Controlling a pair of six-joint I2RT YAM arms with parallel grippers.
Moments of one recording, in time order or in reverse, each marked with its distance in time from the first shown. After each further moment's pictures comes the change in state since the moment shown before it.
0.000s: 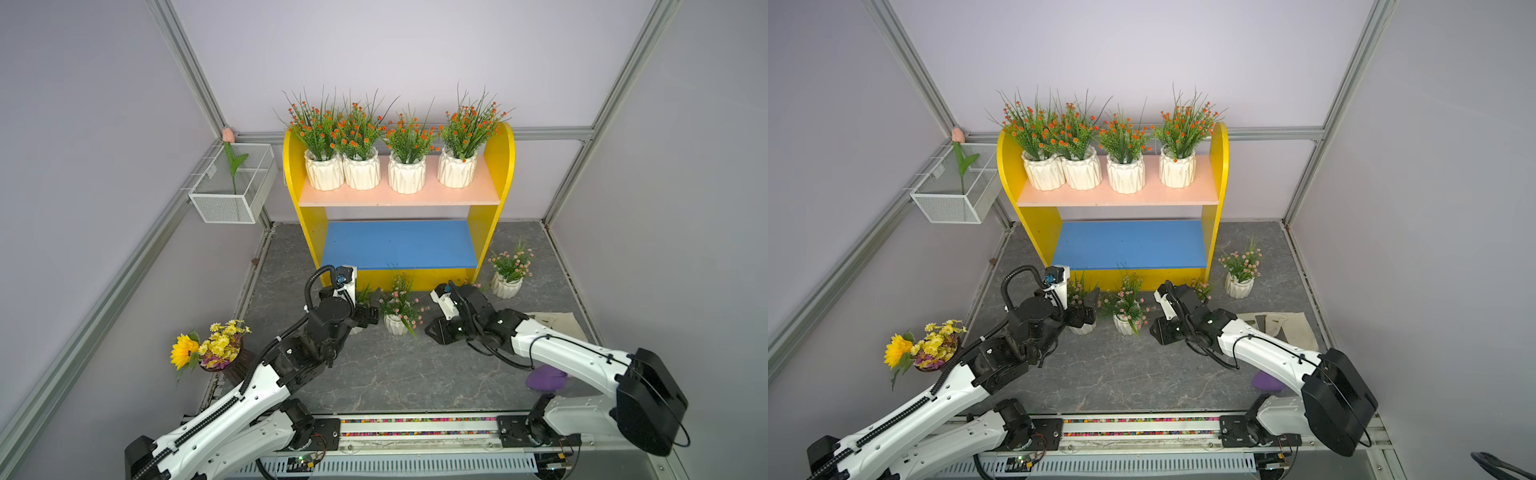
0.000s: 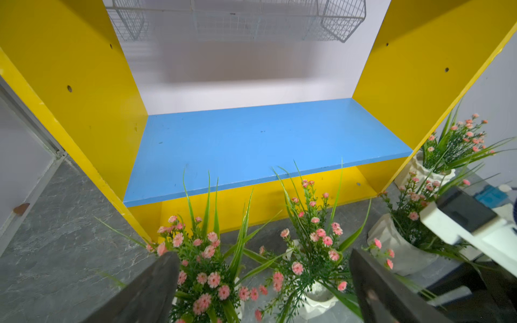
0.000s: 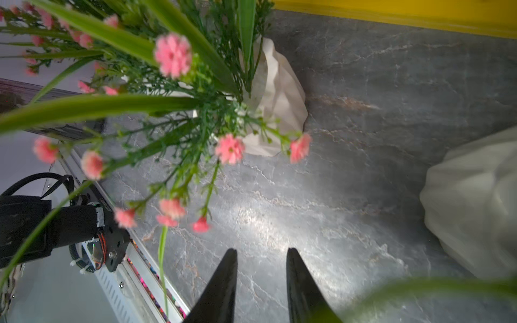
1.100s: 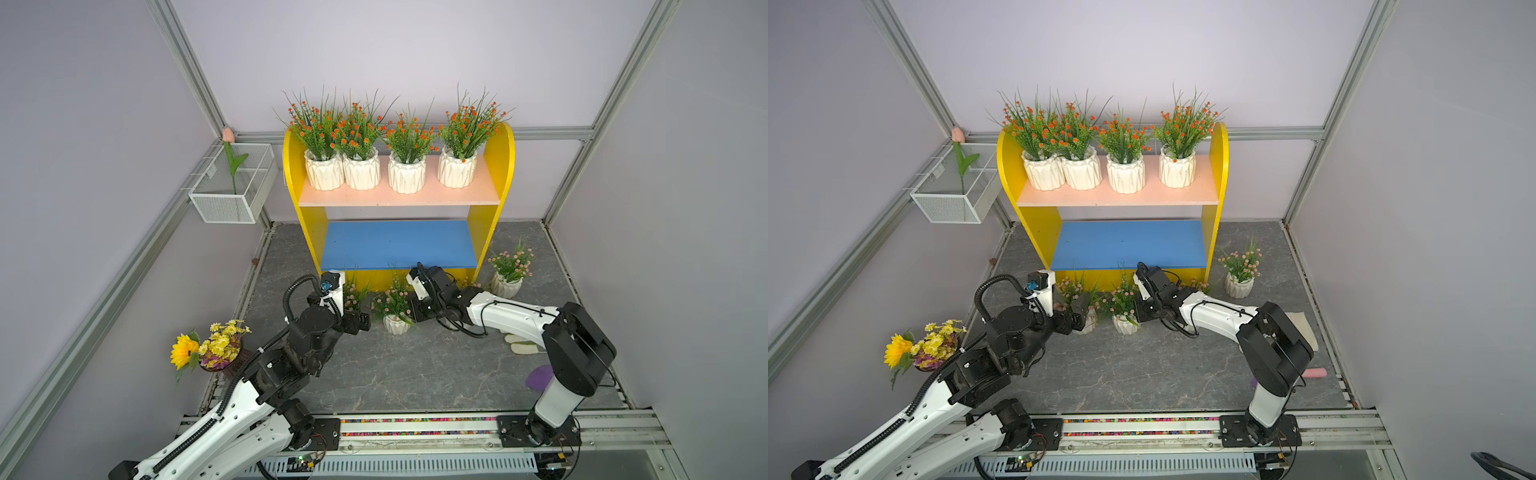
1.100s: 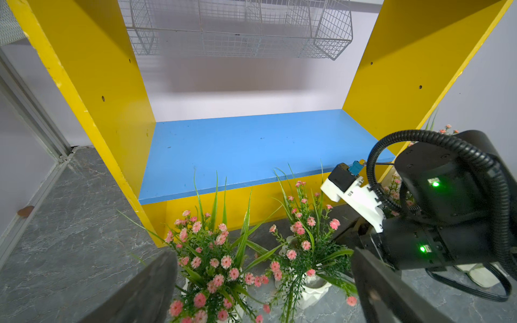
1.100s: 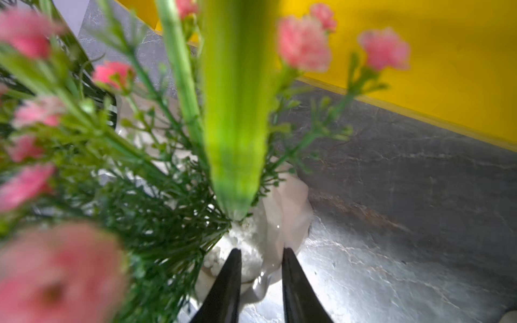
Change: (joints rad) left arm 0.000 -0.145 -0.007 -0.072 0.023 0.002; right arm 0.000 0.383 0.283 0.074 0.048 -0.027
